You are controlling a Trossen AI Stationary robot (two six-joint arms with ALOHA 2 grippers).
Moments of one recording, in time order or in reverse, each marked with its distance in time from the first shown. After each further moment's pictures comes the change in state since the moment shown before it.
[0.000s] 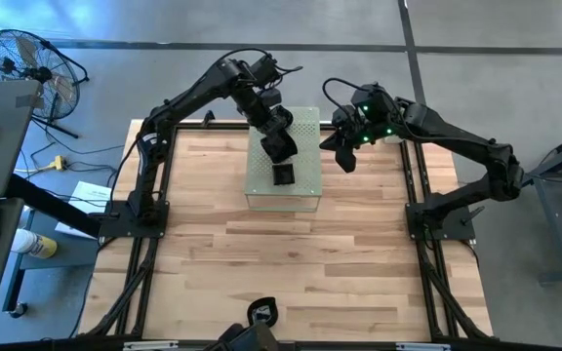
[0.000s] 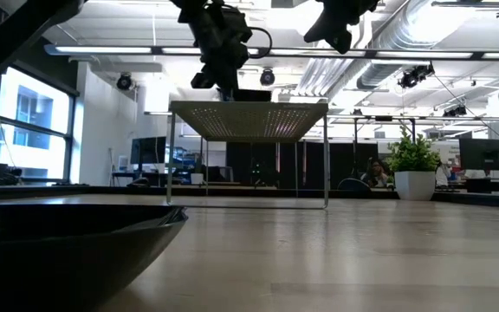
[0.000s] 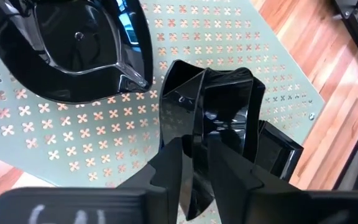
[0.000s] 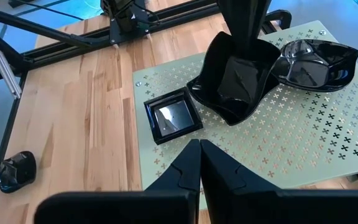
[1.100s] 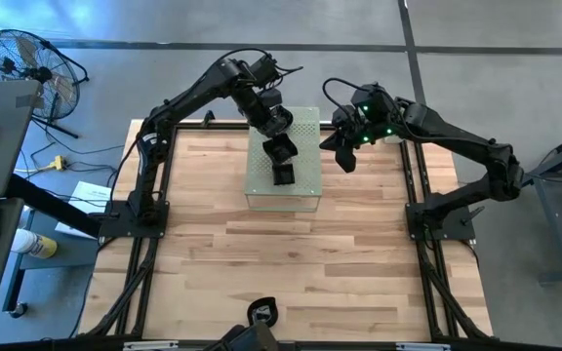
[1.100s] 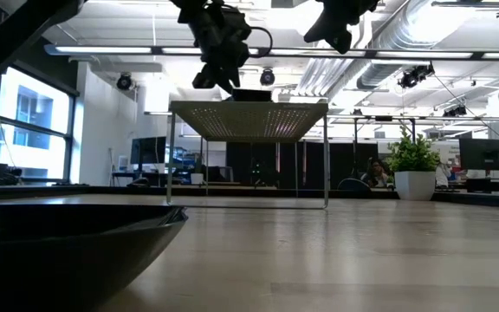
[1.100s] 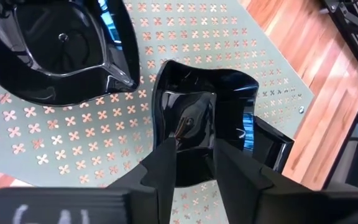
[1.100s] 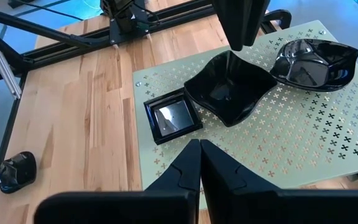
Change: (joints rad) left arm 0.000 -0.001 0.000 -0.002 0.037 0.030; right arm 0.000 0.000 0.000 0.000 0.000 0.003
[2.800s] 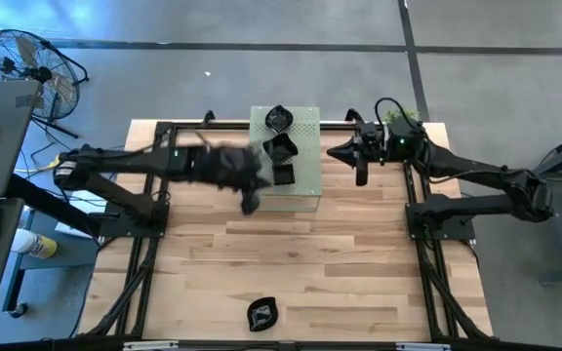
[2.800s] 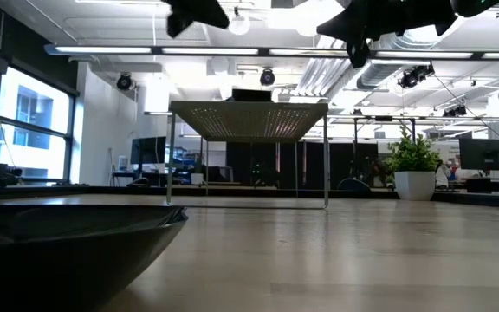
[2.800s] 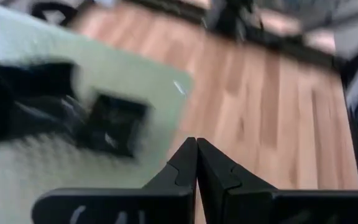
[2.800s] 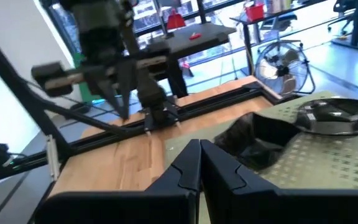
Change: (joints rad) left arm -0.585 -0.716 -0.964 0.859 -0.508 -0.177; right arm 0.007 -0.354 -0.660 0.854 -0.056 0.249
